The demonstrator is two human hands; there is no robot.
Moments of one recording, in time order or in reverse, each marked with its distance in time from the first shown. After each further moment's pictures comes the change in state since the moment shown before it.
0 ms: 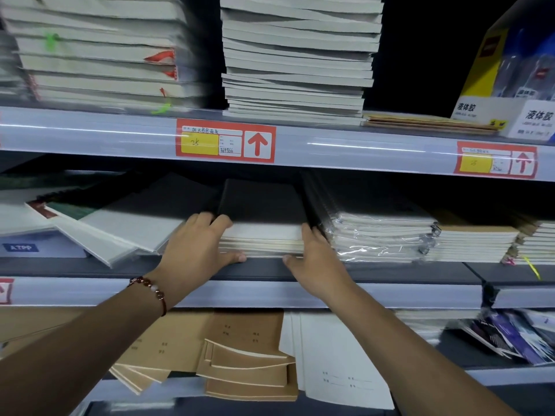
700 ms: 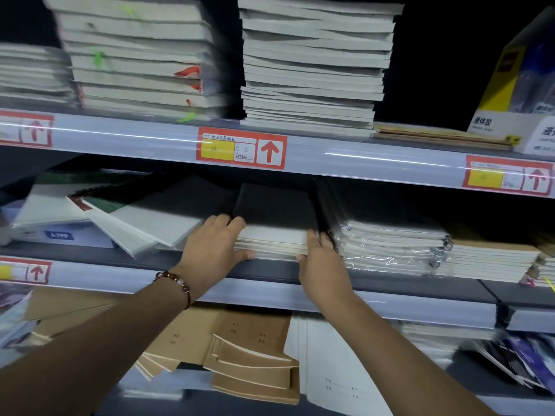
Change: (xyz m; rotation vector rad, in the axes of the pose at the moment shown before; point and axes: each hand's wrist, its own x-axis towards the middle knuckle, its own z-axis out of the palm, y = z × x) left_hand -0.003 0.012 -0.002 0.060 -0.026 -0.046; right_hand -0.001 -0.001 0.005 -0.183 0.080 -0.033
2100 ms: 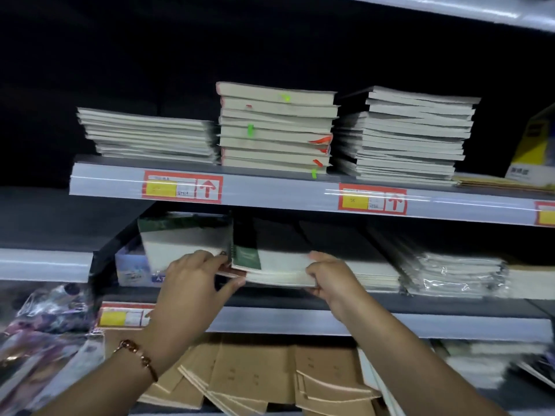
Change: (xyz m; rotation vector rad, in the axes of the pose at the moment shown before) left_hand -0.071 -0.197 -0.072 -0.040 0.288 0.050; right_hand -0.006 -0.194 0.025 1.054 -0.090 0.461
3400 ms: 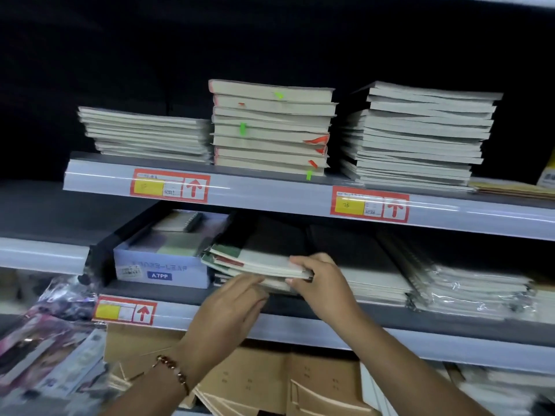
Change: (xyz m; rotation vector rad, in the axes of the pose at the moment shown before) left_hand -0.017 0.047 0.057 -0.248 0.173 0.312; right_hand 0.025 0.020 -0.020 -0.683 -0.060 -0.653
